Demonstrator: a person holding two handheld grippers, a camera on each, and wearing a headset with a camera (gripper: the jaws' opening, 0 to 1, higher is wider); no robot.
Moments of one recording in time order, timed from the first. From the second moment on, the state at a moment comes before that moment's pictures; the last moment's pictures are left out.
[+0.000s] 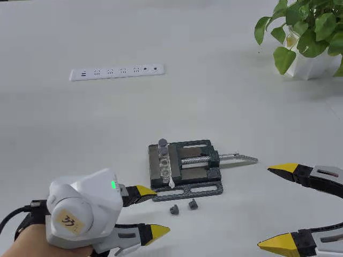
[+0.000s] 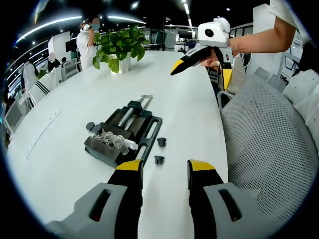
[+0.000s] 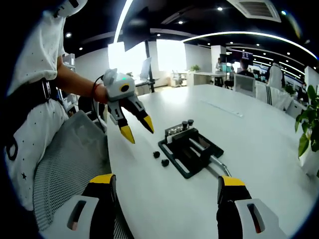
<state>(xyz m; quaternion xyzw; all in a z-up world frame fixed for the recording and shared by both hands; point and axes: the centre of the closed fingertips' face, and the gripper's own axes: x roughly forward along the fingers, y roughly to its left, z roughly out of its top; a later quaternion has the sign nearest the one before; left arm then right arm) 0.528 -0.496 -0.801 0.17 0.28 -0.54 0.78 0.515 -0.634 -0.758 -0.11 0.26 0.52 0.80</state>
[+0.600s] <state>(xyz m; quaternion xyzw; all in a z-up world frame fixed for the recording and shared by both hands) 0.541 -0.506 -0.841 0.23 0.32 -0.53 0.75 0.512 -0.645 -0.761 -0.10 0.27 0.51 0.81</state>
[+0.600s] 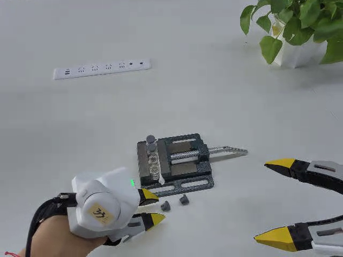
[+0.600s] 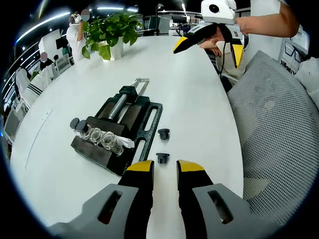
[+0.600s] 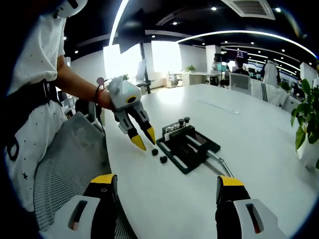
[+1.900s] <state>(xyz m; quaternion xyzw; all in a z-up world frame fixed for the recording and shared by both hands) 0.546 -0.508 -0.852 0.23 0.33 -0.53 0.75 0.512 -0.649 -0.763 -0.10 0.27 0.51 0.81</state>
